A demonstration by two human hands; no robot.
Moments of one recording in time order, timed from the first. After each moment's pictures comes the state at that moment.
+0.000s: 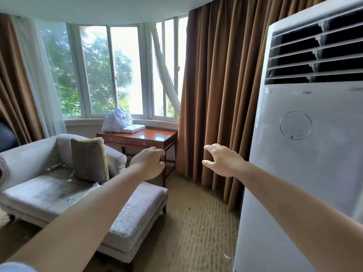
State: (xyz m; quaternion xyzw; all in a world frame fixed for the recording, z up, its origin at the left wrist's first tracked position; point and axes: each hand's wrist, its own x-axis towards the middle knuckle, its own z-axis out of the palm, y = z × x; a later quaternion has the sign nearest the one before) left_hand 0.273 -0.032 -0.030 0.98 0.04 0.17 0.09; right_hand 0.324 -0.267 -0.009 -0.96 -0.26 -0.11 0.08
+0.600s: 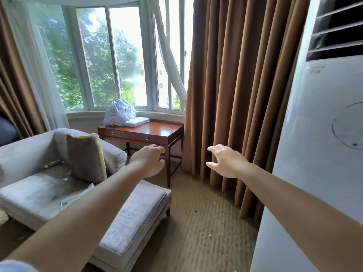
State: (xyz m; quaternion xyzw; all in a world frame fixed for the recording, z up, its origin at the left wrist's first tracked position) left_hand 0.485 0.005 -0.062 0.98 0.07 0.15 0.06; right_hand 0.552 -0.235 -0.055 -0.95 -0.28 -0.08 0.07
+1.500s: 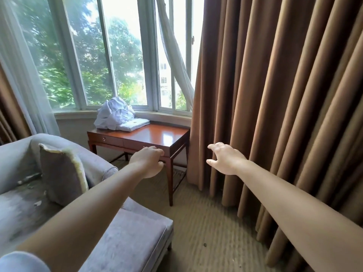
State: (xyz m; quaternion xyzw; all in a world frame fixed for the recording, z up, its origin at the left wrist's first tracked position) left_hand 0.868 0.159 -0.073 0.99 0.09 0.11 0.03; right_hand 0.955 -0.075 -0.067 -0.96 -0.27 -0.08 0.08
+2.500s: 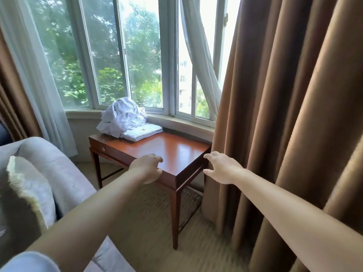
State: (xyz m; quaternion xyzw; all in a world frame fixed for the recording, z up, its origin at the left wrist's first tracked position) left_hand 1.330 0.321 -0.113 0.98 0.20 0.07 0.05; right_hand 1.449 0.102 -0.101 -0.92 -0.40 -0.02 0.06
